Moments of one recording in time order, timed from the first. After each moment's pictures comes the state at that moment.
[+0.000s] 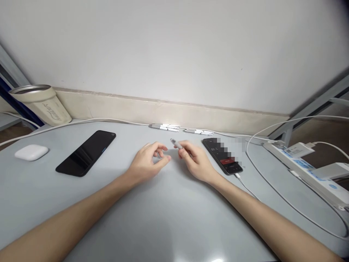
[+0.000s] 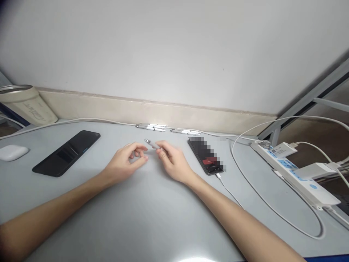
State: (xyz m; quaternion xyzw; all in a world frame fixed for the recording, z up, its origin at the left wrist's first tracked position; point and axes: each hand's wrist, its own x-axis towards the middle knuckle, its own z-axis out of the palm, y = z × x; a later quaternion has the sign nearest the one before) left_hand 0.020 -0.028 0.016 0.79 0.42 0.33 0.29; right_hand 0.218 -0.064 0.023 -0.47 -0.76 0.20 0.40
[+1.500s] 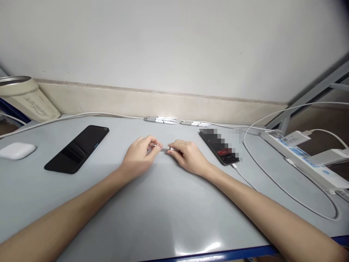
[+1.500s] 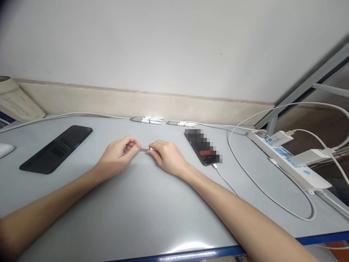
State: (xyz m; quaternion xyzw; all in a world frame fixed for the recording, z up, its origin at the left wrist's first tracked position) left_hand 0.020 -0.025 0.015 0.80 0.45 0.30 0.25; right_hand 0.222 -0.058 0.009 -0.49 -0.83 0.08 0.27
